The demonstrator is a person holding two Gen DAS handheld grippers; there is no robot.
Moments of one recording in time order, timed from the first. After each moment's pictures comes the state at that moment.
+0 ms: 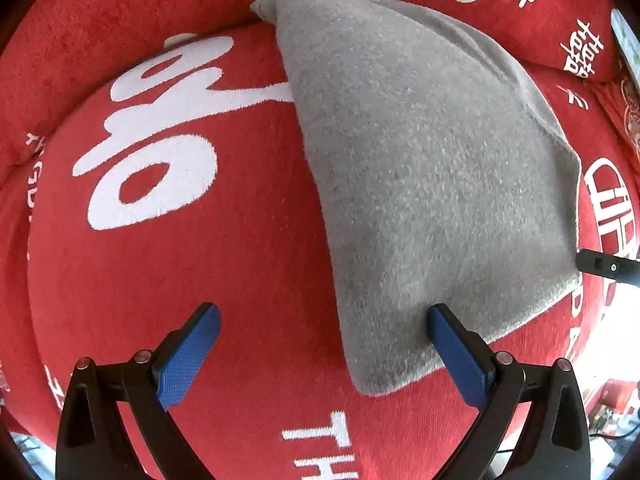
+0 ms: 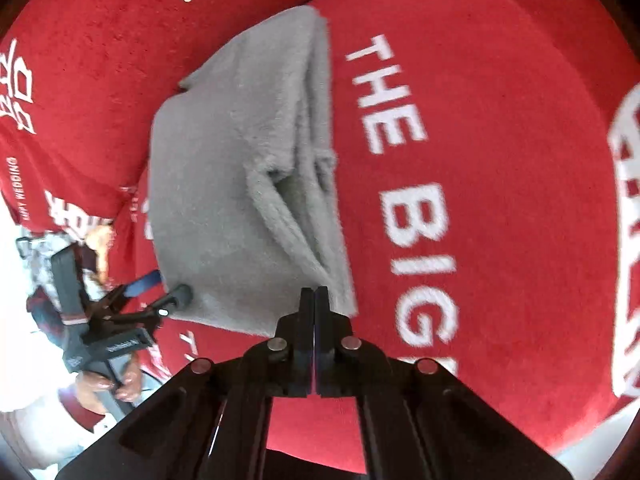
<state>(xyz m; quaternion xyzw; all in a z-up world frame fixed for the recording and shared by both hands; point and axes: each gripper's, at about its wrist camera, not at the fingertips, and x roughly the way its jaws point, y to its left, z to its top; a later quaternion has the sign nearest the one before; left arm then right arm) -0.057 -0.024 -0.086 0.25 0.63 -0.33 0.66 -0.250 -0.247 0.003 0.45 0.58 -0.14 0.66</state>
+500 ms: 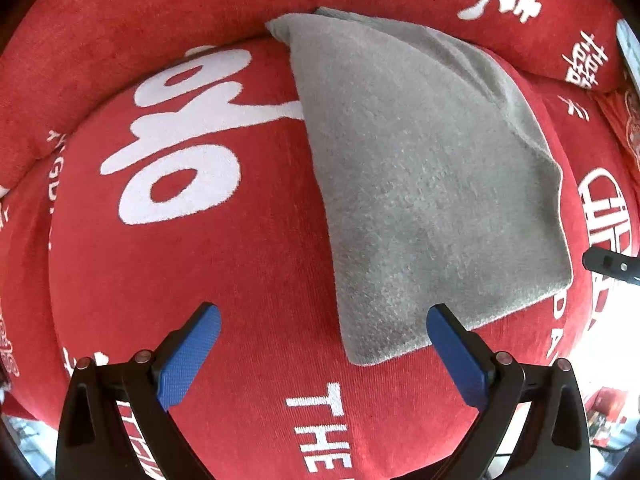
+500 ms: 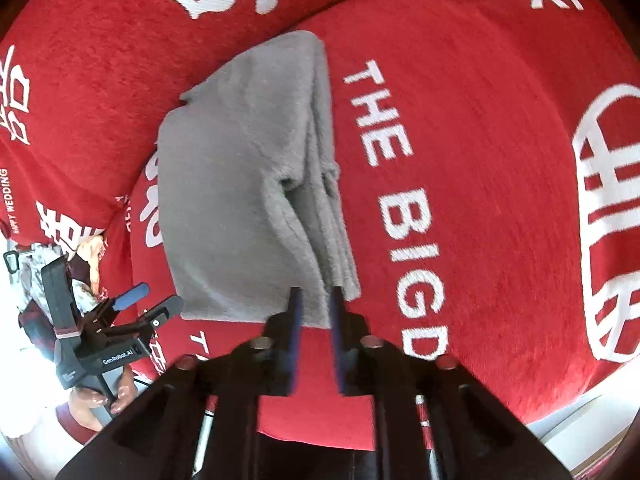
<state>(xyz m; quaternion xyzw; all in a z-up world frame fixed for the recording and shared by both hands) -0.054 -0.035 -0.052 0.24 0.64 -0.30 0.66 -0.236 -0.243 0.038 0.46 0.58 -0.17 0.65</state>
